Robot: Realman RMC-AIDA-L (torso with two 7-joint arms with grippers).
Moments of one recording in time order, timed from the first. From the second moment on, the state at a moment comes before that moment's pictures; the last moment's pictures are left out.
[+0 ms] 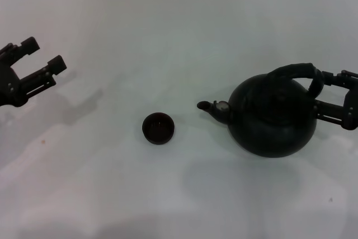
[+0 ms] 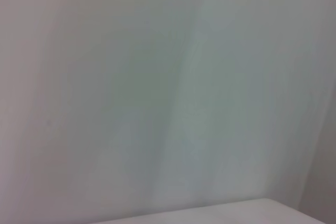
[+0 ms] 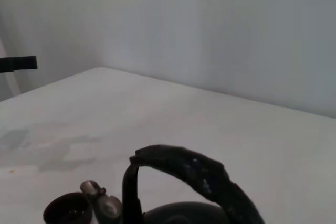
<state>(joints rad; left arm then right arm) -0.09 -2.07 0.91 0.73 -1.74 -1.51 1.92 -0.08 2.02 -1.26 -1.16 -1.57 -1.24 1.50</state>
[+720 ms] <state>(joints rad) -0.10 -2.07 0.89 0.72 -1.73 -1.48 1.92 -0.06 2.02 -1.25 -1.12 -1.54 -1.18 1.50</state>
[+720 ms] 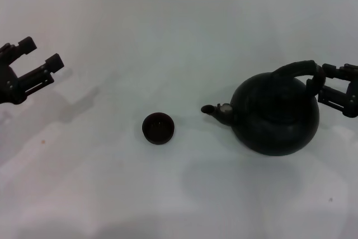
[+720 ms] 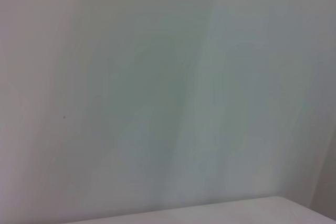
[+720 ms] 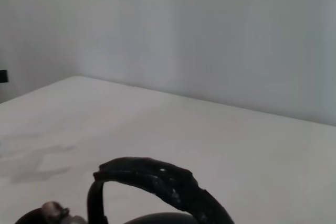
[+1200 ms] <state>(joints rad) -0.11 -2.07 0.89 0.72 -1.73 -1.46 1.92 -0.01 2.02 -1.24 -1.07 -1.54 -1.17 1.51</state>
